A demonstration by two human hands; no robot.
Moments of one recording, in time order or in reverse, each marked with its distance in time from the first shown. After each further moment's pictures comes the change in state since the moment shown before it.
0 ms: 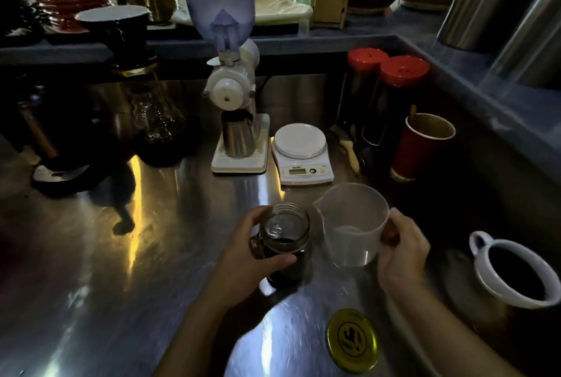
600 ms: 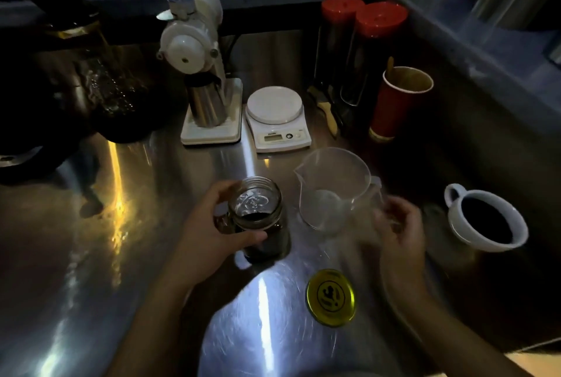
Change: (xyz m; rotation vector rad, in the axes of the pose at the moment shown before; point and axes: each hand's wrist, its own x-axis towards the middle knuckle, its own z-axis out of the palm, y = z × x) left_hand -0.009 0.014 -0.007 0.103 0.016 0.023; right_hand -0.047 -0.017 -0.046 -0.540 -0.100 -0.141
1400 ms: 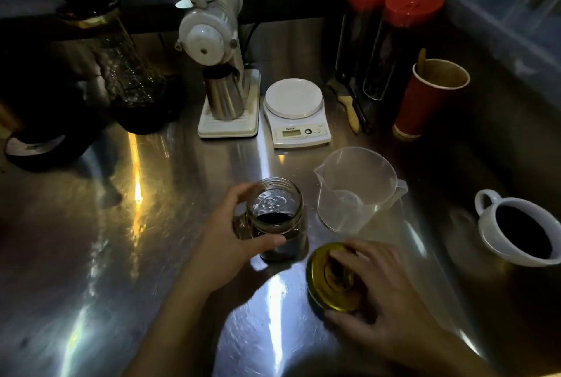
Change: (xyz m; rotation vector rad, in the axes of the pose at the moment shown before) left_hand -0.005 0.000 -0.001 0.022 -0.044 -0.016; right_hand -0.032 -0.025 -0.001 -0.623 -0.737 -0.635
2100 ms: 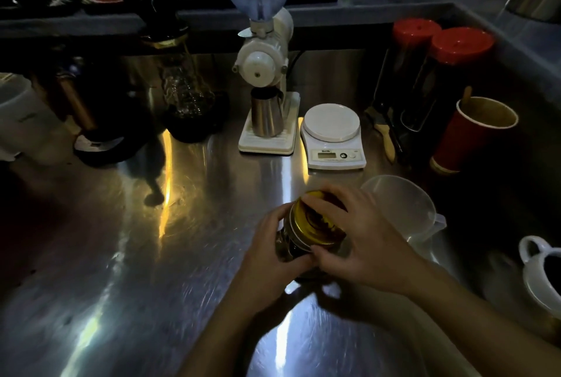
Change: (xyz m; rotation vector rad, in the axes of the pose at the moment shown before) left_hand -0.013 -0.013 0.023 -0.251 0.083 -0.056; right_hand 0.109 -0.021 -0.008 -0.034 -0.126 -0.234
